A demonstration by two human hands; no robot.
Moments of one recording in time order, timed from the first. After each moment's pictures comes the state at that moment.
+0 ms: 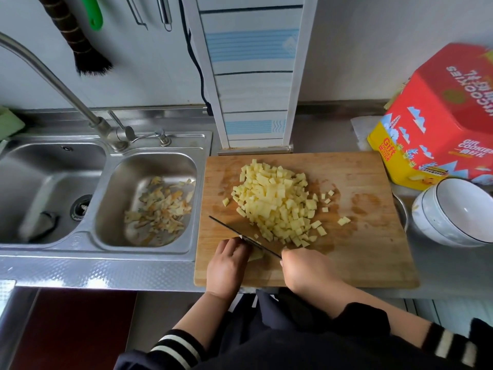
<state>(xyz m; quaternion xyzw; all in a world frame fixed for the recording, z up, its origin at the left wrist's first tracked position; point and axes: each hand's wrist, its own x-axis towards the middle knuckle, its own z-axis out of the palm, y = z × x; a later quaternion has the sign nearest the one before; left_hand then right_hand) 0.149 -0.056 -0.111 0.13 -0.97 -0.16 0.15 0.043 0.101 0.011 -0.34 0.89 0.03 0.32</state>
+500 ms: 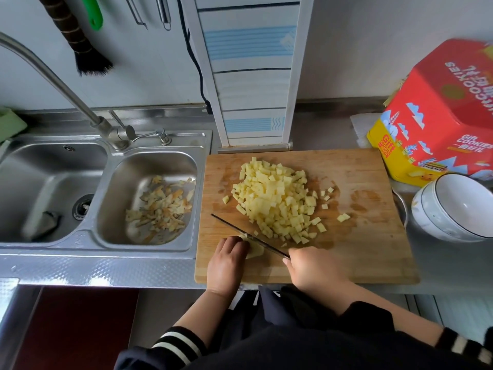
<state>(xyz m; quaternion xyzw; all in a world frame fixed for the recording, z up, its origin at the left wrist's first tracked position) 0.150 -0.052 -0.104 0.16 -0.96 -0.20 0.14 0.043 0.119 0.010 -0.35 0.88 -0.02 0.30</state>
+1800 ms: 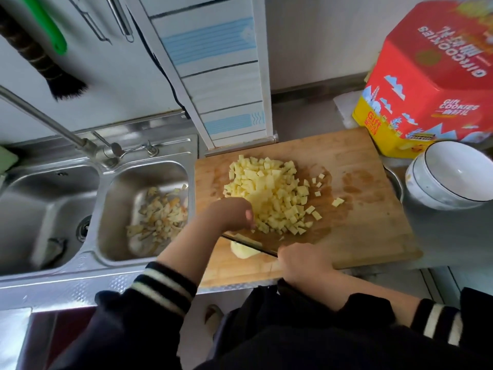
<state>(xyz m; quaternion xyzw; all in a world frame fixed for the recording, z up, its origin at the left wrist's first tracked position) 0.025 -0.080 0.024 0.09 -0.91 -0.14 -0.37 0.051 0.107 0.007 -0.35 0.88 0.02 0.32</state>
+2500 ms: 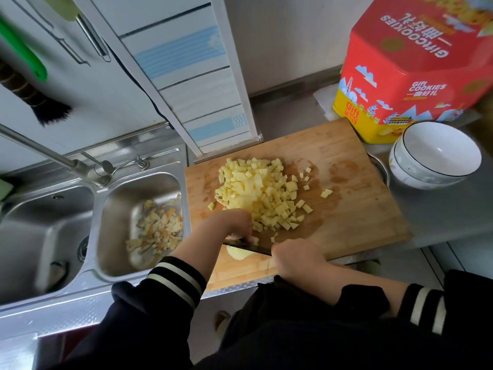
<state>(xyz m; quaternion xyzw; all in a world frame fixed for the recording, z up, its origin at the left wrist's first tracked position) 0.015 -0.060 -0.008 0.07 -0.87 -0.08 -0.49 0.056 0.112 0.000 -0.34 0.89 -0.02 0.30</state>
